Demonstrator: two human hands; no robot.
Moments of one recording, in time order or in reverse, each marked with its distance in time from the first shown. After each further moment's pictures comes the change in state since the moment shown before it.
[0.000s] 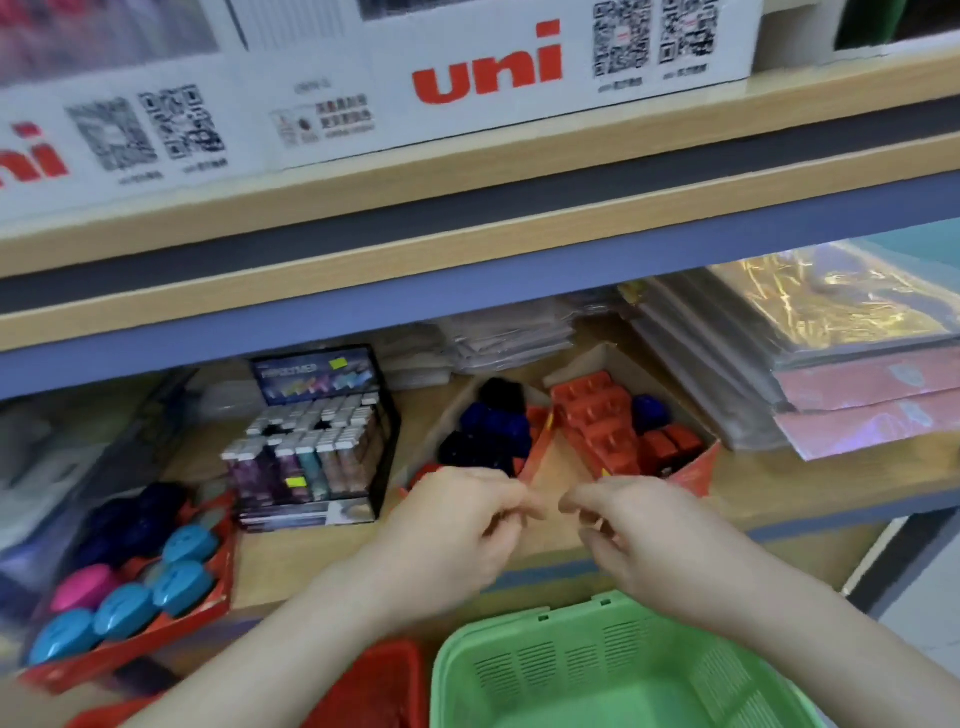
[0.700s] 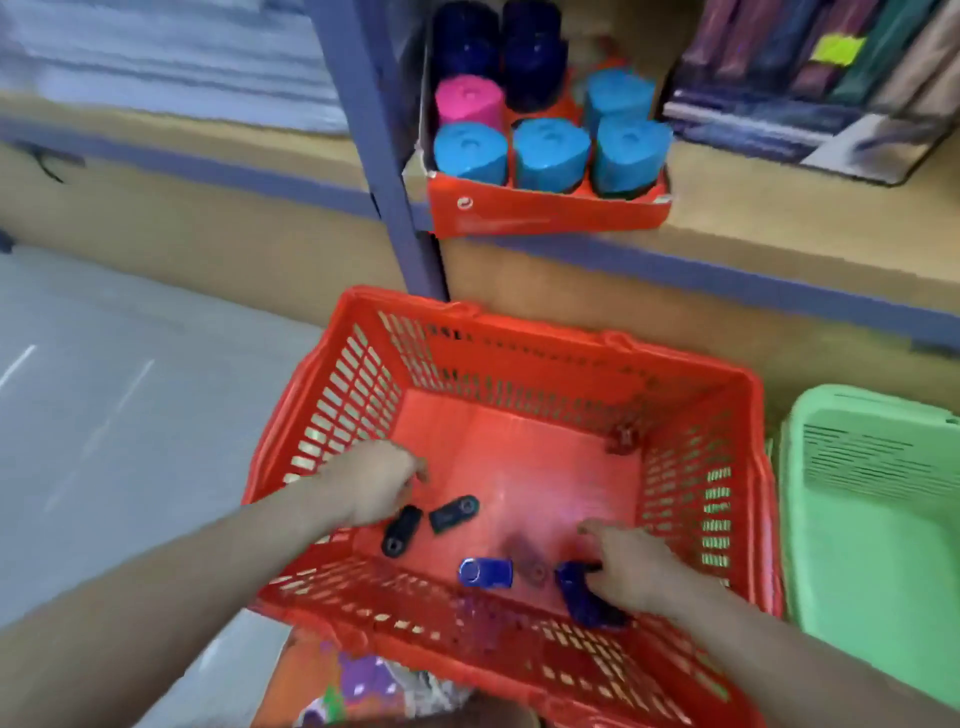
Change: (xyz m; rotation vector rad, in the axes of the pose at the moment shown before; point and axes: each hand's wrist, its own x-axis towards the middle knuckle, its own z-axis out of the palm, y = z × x) left_hand -0.432 -0.294 0.146 0.122 -0.655 -0.659; right_hand -0.029 -0.205 0.408 -0.106 -1.052 0.130
